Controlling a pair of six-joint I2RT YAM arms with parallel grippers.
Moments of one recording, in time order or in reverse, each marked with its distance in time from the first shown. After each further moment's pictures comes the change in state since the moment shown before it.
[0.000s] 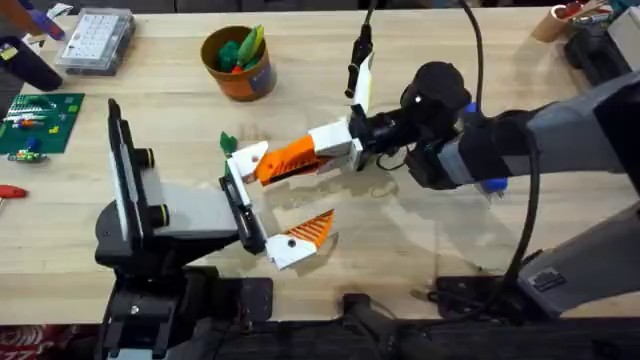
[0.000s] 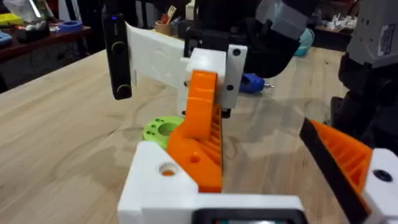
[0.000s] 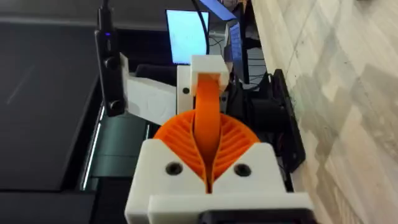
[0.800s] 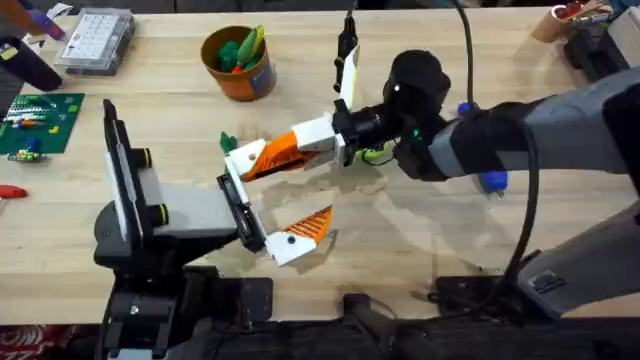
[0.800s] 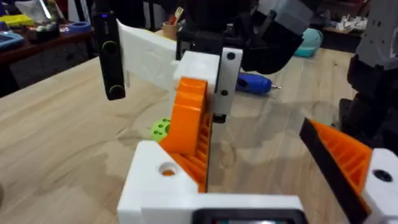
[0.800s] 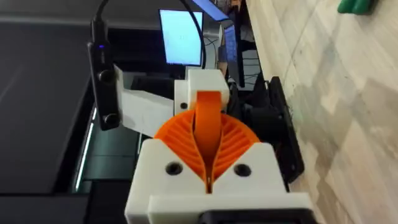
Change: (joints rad) left arm 0.004 0.000 0.000 0.003 -0.021 0.001; right arm 0.050 0.000 0.091 -0.179 0.036 -0.100
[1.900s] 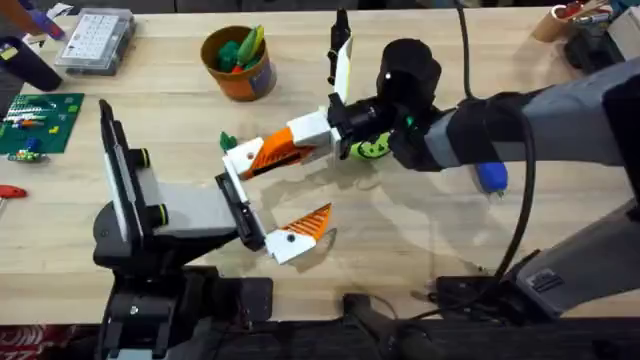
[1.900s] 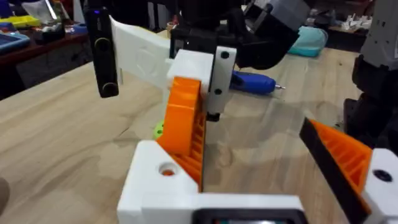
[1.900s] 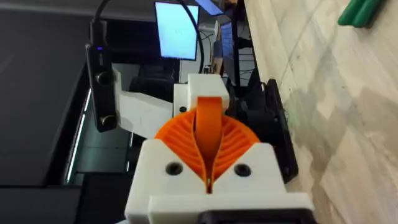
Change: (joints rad) left arm 0.005 0.000 0.001 -0.002 -0.011 0.008; right arm -0.004 0.018 0.070 -0.099 -0.031 -0.075
